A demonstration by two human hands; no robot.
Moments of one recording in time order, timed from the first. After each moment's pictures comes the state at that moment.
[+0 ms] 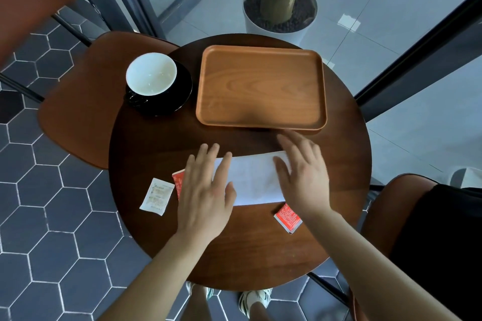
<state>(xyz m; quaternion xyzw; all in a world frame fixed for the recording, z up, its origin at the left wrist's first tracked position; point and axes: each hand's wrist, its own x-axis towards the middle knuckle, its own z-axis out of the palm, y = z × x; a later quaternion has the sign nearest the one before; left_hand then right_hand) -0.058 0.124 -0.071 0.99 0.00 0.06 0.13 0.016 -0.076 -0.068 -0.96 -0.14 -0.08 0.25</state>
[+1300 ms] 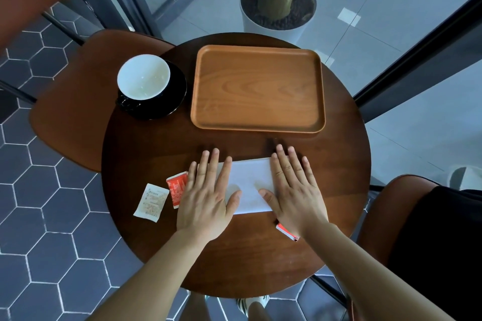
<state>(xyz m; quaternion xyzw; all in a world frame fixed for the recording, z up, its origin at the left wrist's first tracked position) -0.049 0.128 -0.115 1.00 -0.03 -0.08 0.05 -0.002 -0.096 -0.107 -0.97 -0.23 0.09 0.02</state>
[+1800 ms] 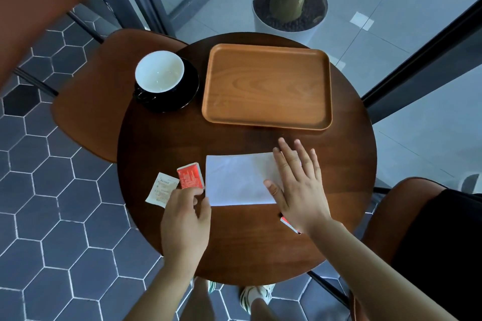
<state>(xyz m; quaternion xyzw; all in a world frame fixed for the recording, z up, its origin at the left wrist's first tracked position) -0.110 0.130 -0.064 0.93 0.25 0.06 0.26 -0.006 -0.087 -0.086 -0.96 -0.23 0.04 0.12</state>
